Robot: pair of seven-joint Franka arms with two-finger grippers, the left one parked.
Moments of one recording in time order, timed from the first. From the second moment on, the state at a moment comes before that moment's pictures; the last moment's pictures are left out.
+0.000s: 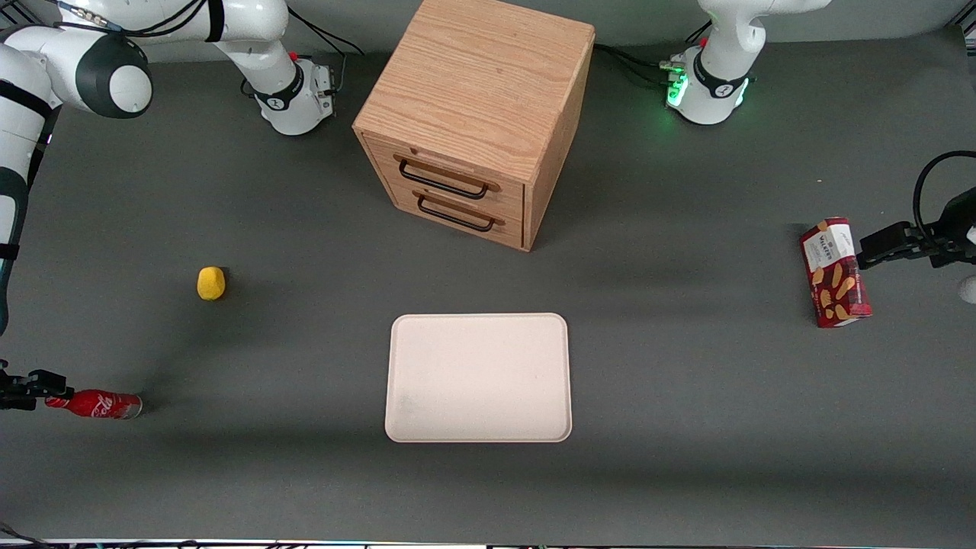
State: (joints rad) arm -0.38 0.92 -0.02 -0.90 0.05 1.88 -0.65
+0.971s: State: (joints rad) arm -0.37 0.90 -0.02 -0.89 0.02 1.84 -0.65
